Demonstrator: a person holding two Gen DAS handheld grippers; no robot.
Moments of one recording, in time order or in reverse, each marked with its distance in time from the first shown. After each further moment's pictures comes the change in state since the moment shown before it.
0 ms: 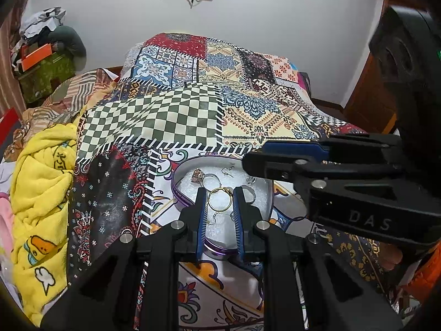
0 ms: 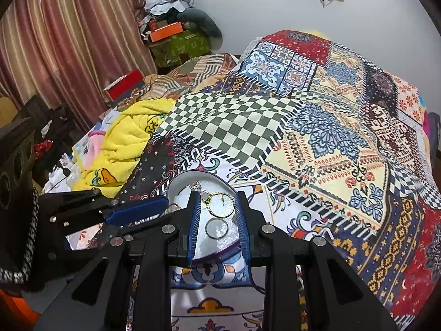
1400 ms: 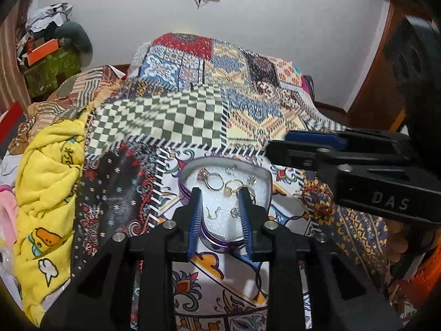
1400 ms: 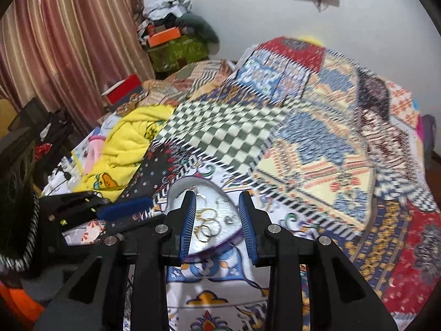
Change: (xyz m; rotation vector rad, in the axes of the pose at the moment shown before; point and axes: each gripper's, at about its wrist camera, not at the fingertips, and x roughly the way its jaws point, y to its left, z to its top) left arm -0.023 0.005 0.003 -0.043 -0.008 0.012; right arm -0.027 -0.002 0.003 -0.003 -0.033 -0.043
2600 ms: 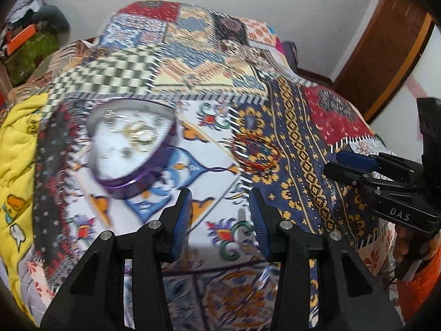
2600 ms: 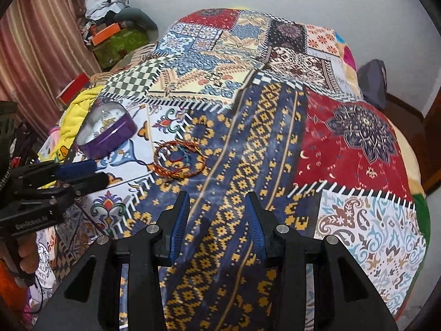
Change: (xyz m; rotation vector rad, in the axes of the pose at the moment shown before) left arm 0.033 -0.096 -0.037 0.039 0.202 -0.074; right arm -0.066 -0.098 -0.115 0.203 0.103 -0.179
